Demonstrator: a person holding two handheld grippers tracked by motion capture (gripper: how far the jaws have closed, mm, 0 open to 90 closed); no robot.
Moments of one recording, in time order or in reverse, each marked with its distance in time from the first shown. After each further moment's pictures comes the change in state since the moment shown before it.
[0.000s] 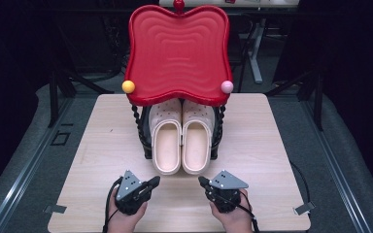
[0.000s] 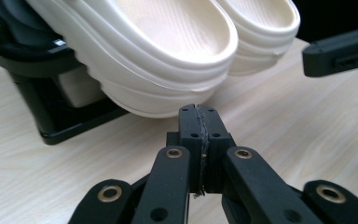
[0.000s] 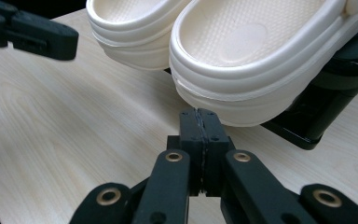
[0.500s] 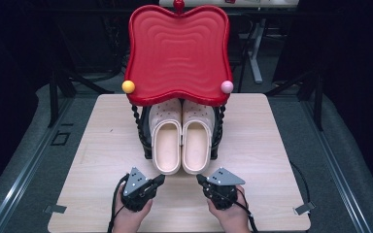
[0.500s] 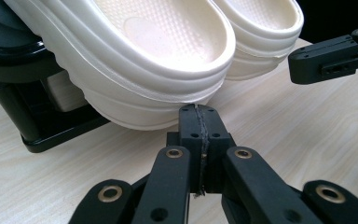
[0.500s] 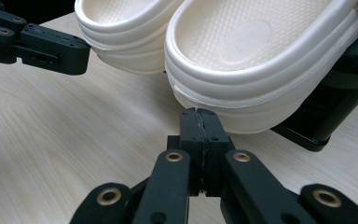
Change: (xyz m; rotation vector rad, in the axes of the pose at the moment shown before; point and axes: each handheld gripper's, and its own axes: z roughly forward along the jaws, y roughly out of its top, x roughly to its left) left arm -0.002 0.006 0.013 0.008 -0.004 -0.009; right arm -0.001 0.002 0.011 0.003 -0.001 0.027
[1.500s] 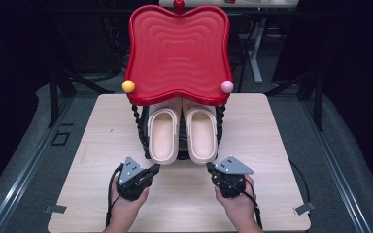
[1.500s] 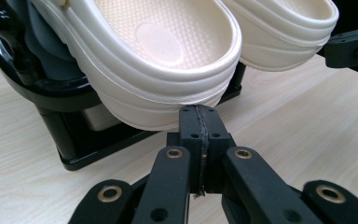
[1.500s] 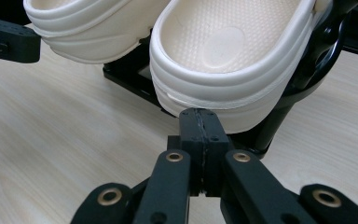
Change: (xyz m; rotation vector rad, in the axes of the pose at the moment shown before) left arm 0.020 0.021 -0.001 -0.026 0.061 -0.019; right arm -0.024 0.022 -0.010 -0.003 -0.113 0.006
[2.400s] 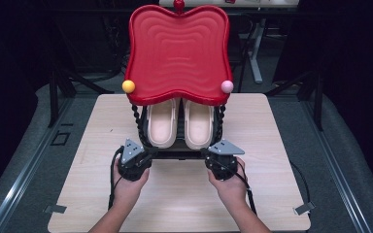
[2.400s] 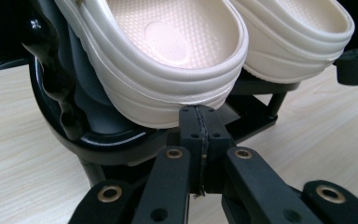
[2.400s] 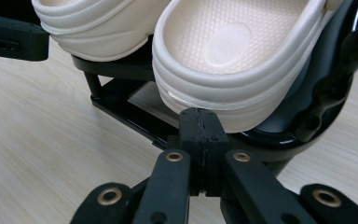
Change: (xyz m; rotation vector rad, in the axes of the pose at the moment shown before) left arm 0.023 0.032 0.024 -0.016 0.075 -0.007; right arm -0.010 0.031 0.034 -0.012 0.000 0.027
